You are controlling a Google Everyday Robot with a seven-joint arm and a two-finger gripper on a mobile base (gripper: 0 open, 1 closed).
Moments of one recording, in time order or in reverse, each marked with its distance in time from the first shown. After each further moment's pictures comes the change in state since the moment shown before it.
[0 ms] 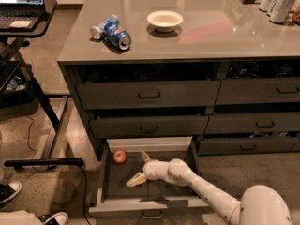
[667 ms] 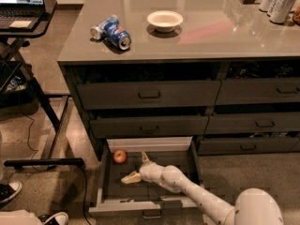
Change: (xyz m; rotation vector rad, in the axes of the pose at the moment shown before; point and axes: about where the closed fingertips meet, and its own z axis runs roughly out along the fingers) arm 0.012 -0.012 0.022 0.151 -0.022 0.112
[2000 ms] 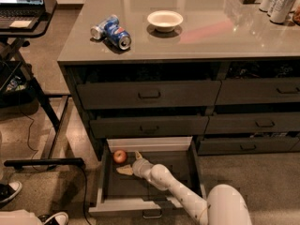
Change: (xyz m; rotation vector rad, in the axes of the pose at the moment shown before) arm 0.032 -0.032 0.081 0.124 -0.006 0.100
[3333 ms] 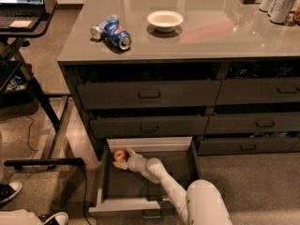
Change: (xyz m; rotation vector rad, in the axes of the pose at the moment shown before) arm 0.002 -0.004 0.054 -0.060 -0.014 -0.001
